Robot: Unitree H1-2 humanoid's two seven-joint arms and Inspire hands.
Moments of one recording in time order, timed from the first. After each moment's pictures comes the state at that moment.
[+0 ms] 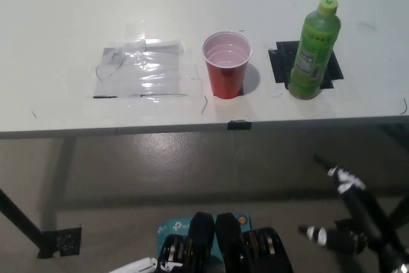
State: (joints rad) left_arm -0.03 0.56 -0.41 -0.34 -0.10 0.42 -0.52; right_arm -0.03 -0.30 0.20 -0.31 -0.45 0.15 0.09
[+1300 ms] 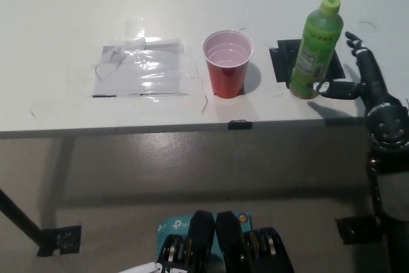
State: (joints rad) left_arm -0.05 0.55 -0.42 -0.35 -0.09 0.45 -0.58; right_arm -0.67 -0.13 -0.07 0.26 -0.42 0.46 0.11
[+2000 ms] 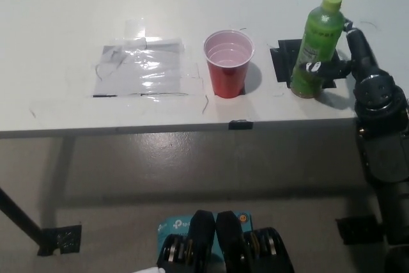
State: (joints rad) left_arm -0.05 0.55 -0.43 -0.35 -0.08 0.45 -0.61; right_arm -0.83 -0.14 -0.07 0.54 -0.46 0.47 0.06
